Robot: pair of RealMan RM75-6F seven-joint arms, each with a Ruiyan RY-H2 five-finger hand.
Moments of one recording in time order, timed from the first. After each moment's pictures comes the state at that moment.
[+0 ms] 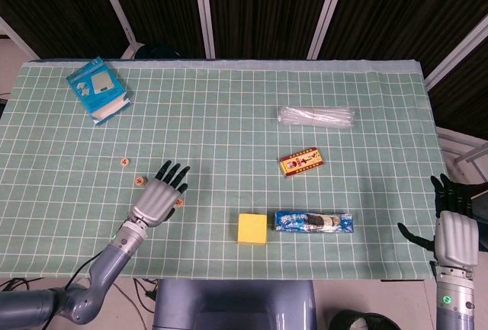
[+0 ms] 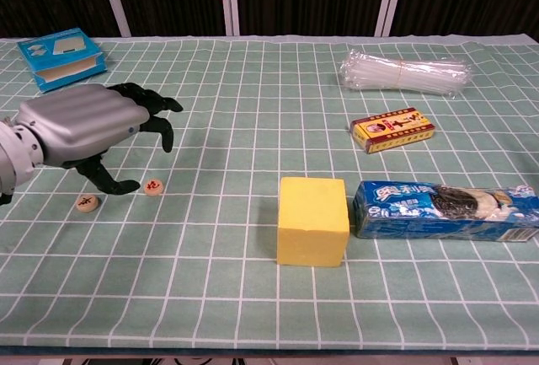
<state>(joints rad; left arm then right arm) -0.67 -1.54 -0.04 -1.63 1.16 1.07 0.80 0.05 -1.28 0.18 -1.72 -1.31 1.55 -0.18</state>
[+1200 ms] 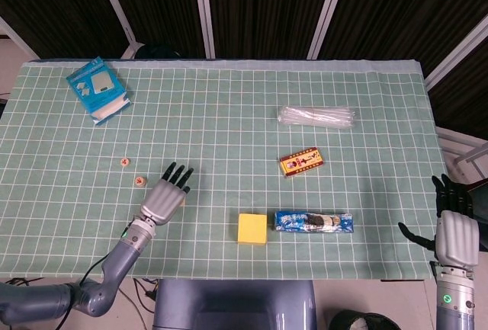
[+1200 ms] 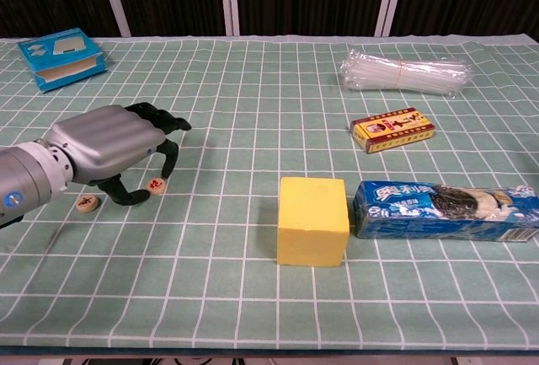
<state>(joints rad) -0.69 -1.63 -0.03 -1.51 1.12 1.05 0.84 0.05 -1.28 0.18 -1.72 -1.29 1.55 -0.17</state>
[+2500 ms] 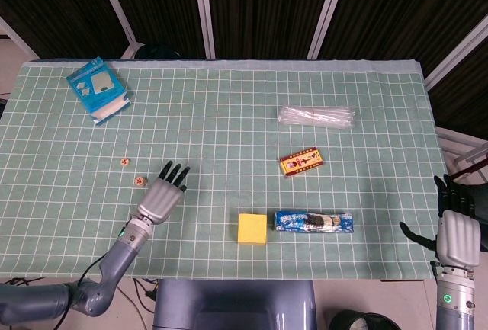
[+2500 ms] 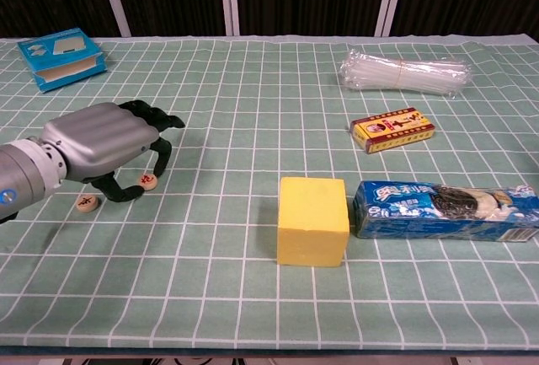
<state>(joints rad) -0.69 -1.61 -0.03 -1.51 1.11 1.07 0.84 0.05 -1.28 0.19 -1.72 -1.28 1.55 -0.18</state>
